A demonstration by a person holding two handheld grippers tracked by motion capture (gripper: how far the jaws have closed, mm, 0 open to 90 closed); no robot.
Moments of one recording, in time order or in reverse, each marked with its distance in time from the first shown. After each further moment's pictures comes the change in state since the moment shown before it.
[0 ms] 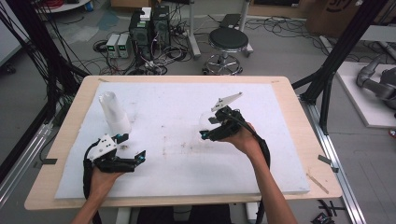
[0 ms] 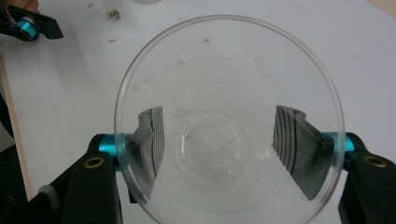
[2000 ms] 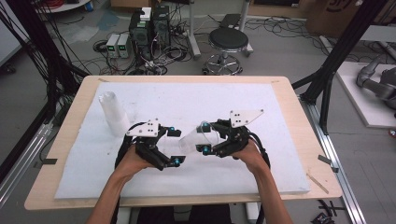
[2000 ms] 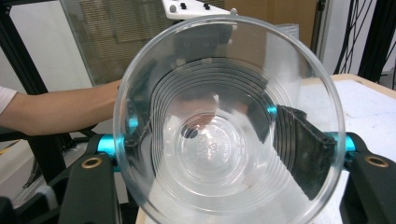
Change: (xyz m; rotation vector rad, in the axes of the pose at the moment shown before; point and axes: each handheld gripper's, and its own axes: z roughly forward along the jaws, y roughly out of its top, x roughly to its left) left arm -0.061 0.082 0.078 0.025 -0.655 0.071; right arm 0.017 -0.036 -0.008 -0.575 0.495 -0.166
